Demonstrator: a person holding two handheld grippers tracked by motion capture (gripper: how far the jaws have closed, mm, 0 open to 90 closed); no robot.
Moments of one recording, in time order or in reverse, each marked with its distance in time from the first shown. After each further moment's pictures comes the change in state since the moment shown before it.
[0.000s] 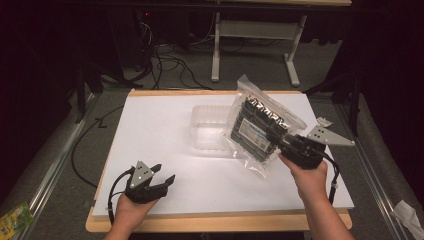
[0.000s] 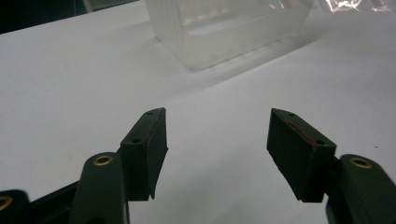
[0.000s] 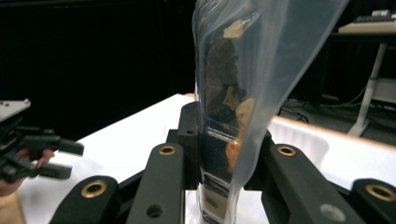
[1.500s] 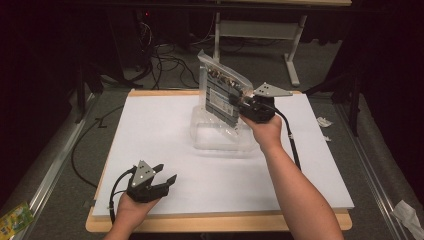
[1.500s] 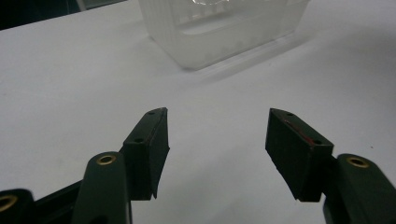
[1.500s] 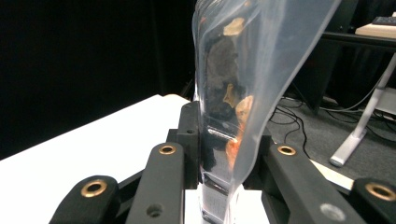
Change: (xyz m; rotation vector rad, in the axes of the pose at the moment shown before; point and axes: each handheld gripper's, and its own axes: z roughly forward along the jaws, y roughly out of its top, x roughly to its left) left arm 0.000 0.001 0.004 -0.001 -0.020 -0.005; right arm -0.025 0.034 0.152 0.086 -0.011 -0.094
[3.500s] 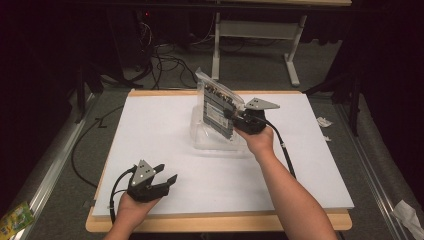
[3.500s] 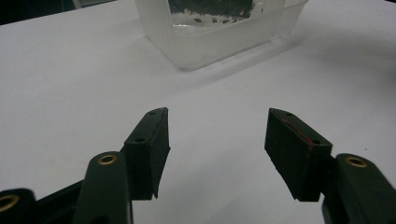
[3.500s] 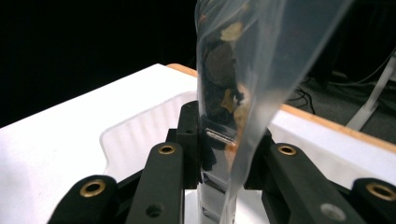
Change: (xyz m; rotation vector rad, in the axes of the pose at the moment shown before) left arm 0.000 0.001 0.002 0.002 -0.020 -0.016; right arm 0.003 -0.049 0.023 0.076 0.007 0.035
